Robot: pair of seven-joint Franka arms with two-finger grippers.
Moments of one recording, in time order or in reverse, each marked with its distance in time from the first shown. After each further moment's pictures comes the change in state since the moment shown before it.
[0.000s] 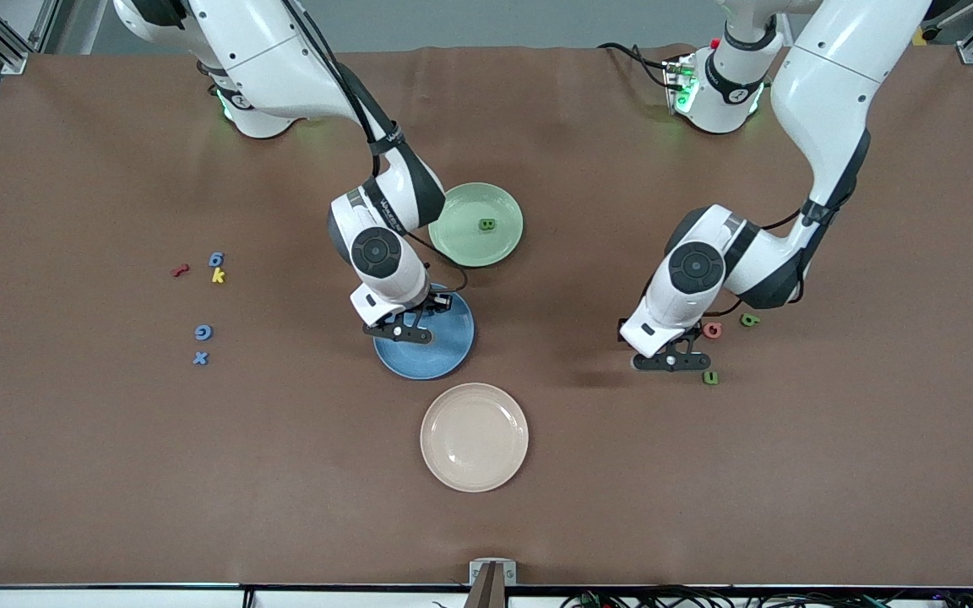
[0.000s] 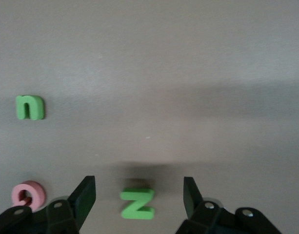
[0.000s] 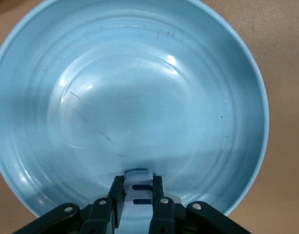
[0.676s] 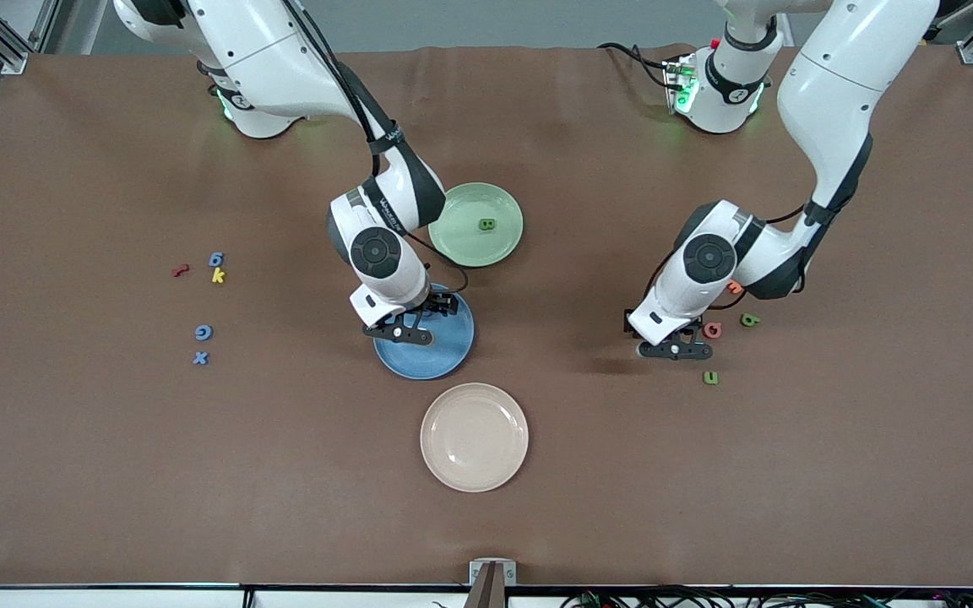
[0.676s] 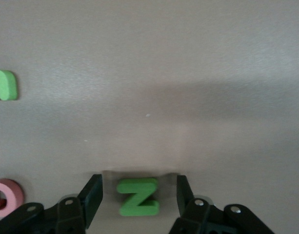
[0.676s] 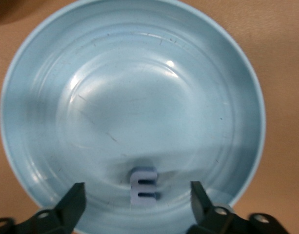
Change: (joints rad) left arm 0.058 -0.010 -0.017 -0.131 0.000 0.163 0.060; right arm 0.000 -0.017 -0.007 0.025 0.000 -0.054 0.000
